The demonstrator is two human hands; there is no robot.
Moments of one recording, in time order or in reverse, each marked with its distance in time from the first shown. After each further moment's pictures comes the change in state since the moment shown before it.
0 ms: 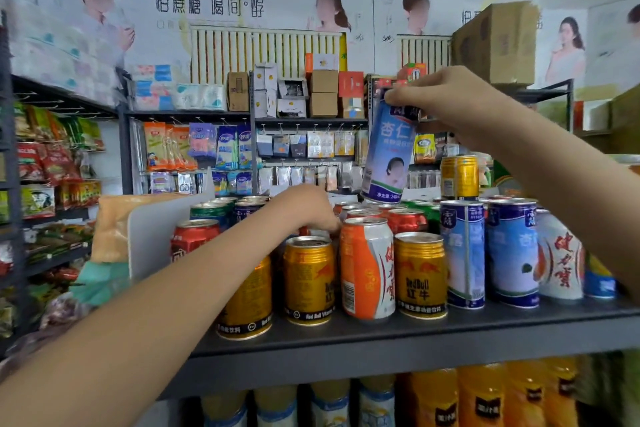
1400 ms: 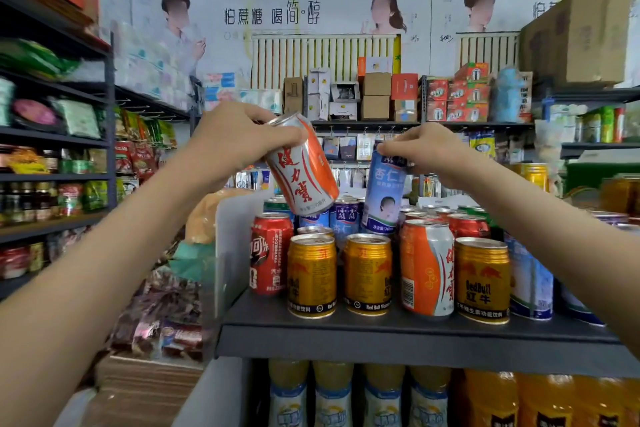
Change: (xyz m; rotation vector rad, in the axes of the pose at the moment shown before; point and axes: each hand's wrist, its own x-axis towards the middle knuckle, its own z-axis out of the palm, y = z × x) left_hand -0.117 -0.113 -0.075 -0.777 0.687 -0.010; right_hand 0.004 0.005 0.087 -0.051 -0.169 0.051
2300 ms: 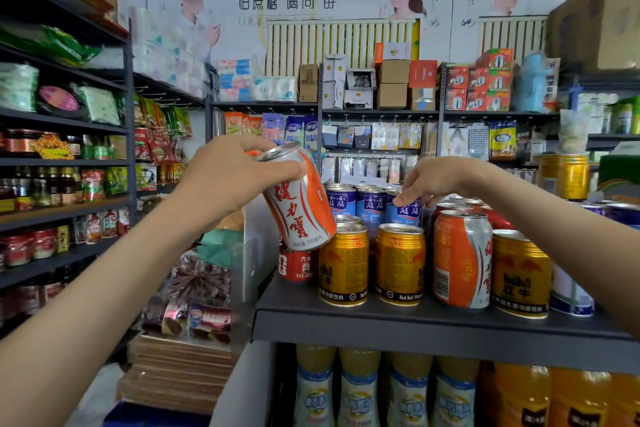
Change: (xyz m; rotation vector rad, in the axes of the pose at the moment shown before) left_hand -0.036 -0.048 -0.024 0.032 -0.023 -0.095; right_hand 0.022 0.031 0.039 -0.479 -0.527 0.135
